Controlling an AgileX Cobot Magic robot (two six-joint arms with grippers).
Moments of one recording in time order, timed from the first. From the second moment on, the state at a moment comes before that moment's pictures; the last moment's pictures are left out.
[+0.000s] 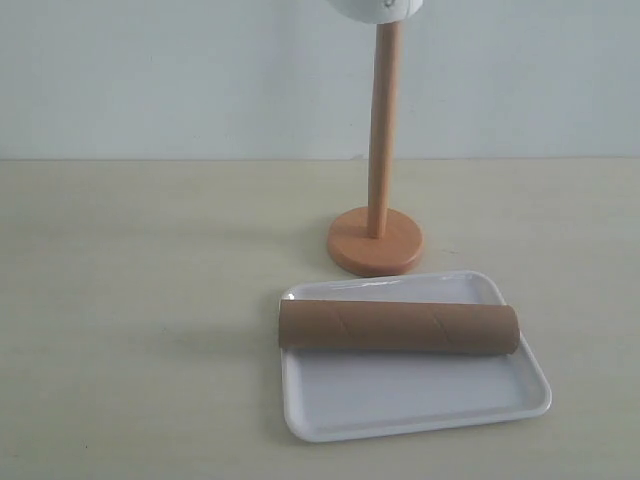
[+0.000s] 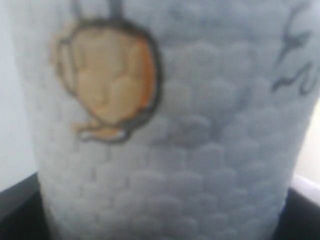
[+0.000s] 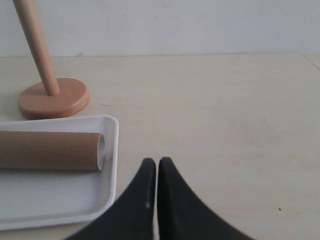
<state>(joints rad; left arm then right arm) -0.68 1.69 -1.69 1.21 -0.16 -1.07 0.06 0.01 0.00 0.04 0.34 0.00</state>
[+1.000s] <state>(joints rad) -0.73 1.85 -1.96 1.07 0.17 -1.05 0.08 0.01 0.00 0.04 0.34 0.00</state>
